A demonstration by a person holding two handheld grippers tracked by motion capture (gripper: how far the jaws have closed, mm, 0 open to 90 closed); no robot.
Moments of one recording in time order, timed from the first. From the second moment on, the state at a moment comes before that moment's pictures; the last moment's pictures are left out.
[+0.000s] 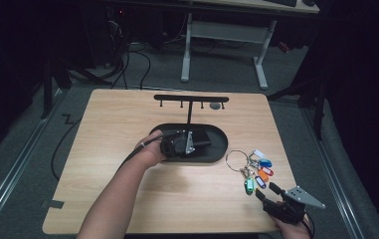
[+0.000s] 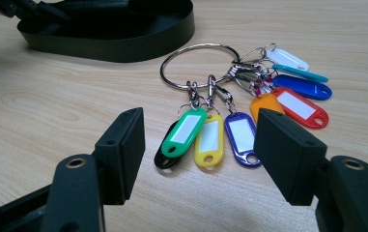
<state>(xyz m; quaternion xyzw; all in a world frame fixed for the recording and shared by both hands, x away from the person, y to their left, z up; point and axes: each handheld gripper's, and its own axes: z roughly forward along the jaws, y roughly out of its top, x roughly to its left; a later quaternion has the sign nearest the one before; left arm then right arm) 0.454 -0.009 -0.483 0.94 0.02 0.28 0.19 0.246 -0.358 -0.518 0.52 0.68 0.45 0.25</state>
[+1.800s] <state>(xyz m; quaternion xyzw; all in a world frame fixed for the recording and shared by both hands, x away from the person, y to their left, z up) 0.290 0.190 -0.508 0.80 0.36 0.21 0.44 0.252 -0.346 -0.526 0.51 0.71 0.42 0.24</state>
